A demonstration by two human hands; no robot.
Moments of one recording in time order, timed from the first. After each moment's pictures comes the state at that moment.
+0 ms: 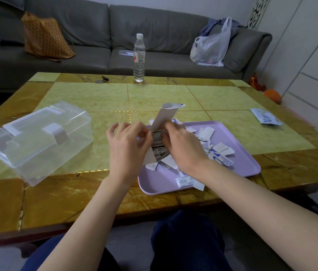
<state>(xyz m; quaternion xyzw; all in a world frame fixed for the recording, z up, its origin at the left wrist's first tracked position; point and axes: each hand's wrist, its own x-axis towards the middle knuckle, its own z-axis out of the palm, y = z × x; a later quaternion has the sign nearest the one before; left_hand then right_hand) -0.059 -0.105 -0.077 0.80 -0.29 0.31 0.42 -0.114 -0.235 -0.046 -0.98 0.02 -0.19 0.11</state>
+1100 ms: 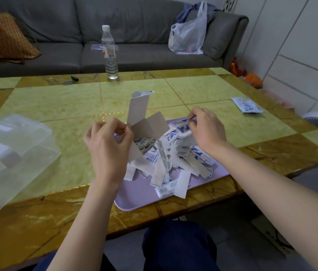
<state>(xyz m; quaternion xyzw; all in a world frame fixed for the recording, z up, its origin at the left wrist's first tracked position) -0.044 -0.155 -0.072 0.80 -0.22 0.29 0.47 -0.107 -0.362 -0.051 -0.94 0.24 -0.23 0.10</state>
